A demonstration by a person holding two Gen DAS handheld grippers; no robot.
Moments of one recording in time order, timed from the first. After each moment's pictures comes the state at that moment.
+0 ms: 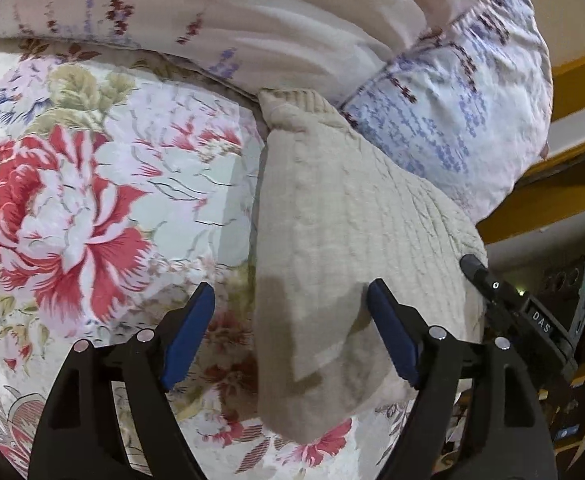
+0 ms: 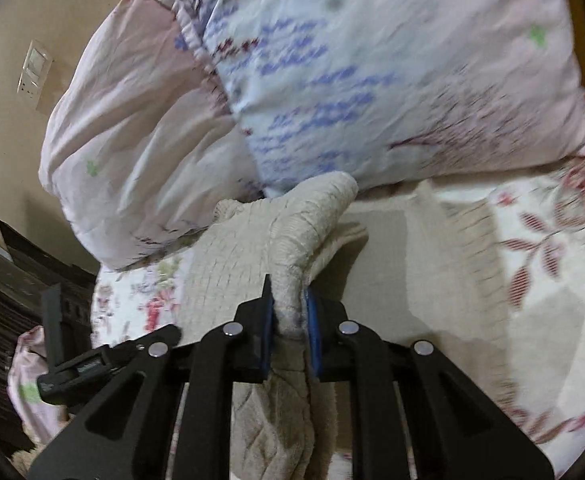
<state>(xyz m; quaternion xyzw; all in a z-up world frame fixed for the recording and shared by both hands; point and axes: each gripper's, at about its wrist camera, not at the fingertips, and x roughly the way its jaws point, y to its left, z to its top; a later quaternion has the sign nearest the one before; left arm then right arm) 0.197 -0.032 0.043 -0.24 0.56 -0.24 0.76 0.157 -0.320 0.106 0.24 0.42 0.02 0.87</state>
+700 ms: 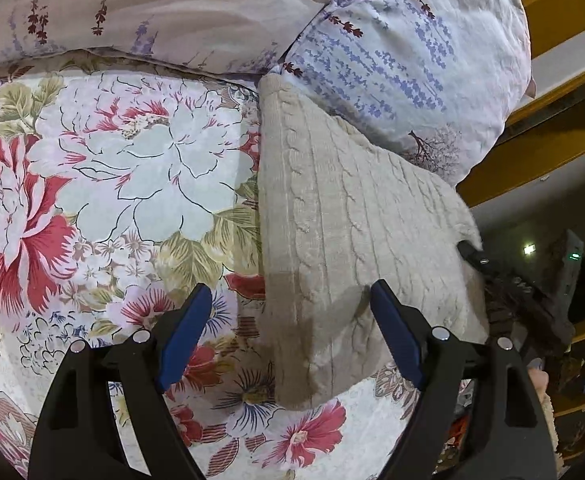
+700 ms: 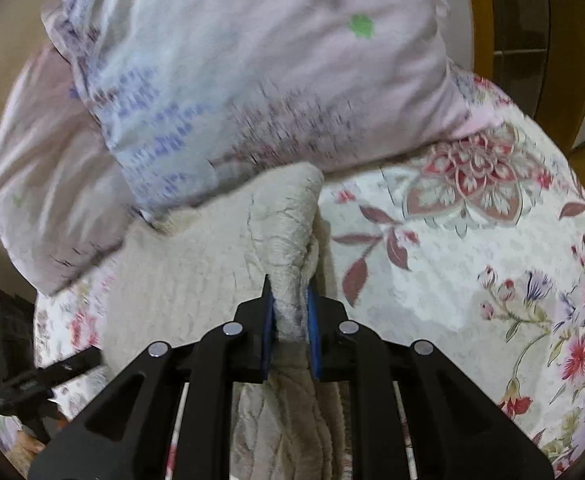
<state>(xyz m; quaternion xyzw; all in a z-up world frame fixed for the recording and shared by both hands) 0.184 -0.085 0.042 -0.17 0.56 -0.28 0.76 0.103 -0.402 0.075 0.23 0.43 -0.11 0.86</state>
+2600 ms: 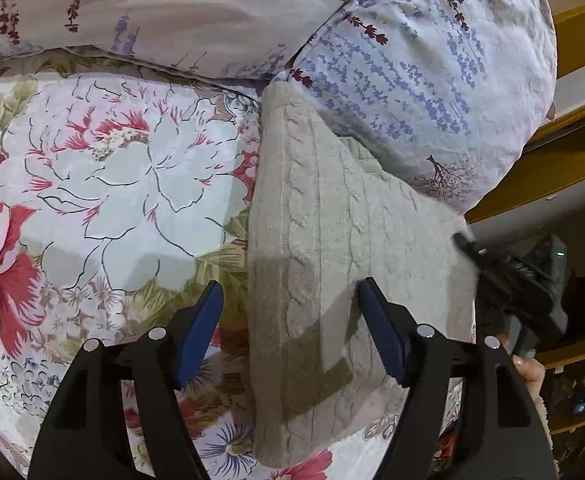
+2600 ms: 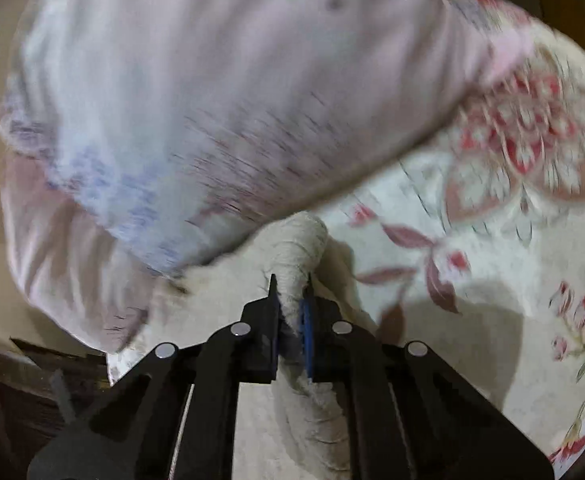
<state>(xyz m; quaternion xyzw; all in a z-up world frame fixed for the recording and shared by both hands) 0.212 -0.097 0.030 -0.19 0.57 -0.26 0.75 0.136 -0.455 0.051 0.40 0.38 -0.06 0.83</state>
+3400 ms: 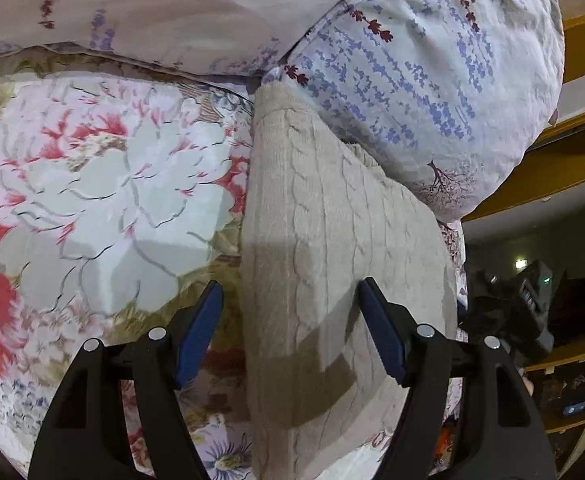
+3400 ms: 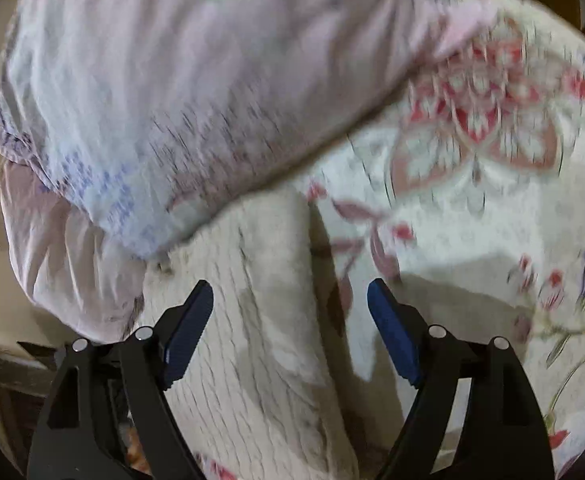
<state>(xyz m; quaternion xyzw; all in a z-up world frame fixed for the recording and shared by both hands) 0.237 -0.110 0.020 -0.21 0.59 -0.27 0.73 0.127 -0.466 0.014 0.44 0.45 -0.05 0.78</state>
